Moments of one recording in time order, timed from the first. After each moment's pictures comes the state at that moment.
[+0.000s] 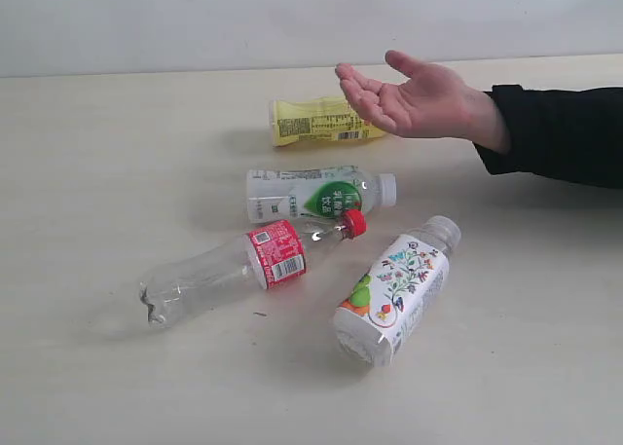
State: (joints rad) left arm 0.06 0.01 0.00 -0.02 0.37 0.02; right arm 0.02 0.01 0.00 0.03 0.27 0.03
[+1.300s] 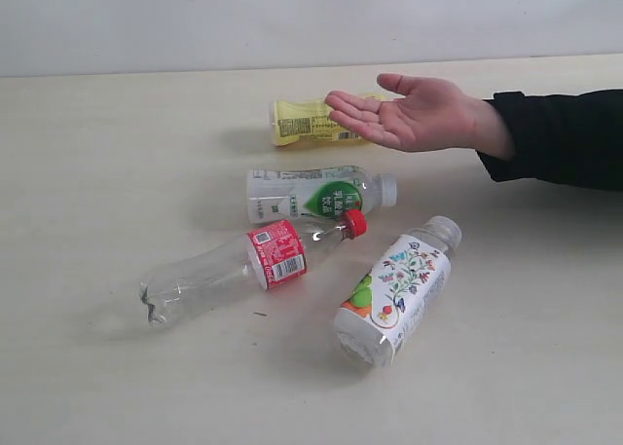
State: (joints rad) left arm 0.06 0.01 0.00 -0.02 0.37 0.02; right arm 0.02 0.01 -0.04 0.16 -0.77 0.42
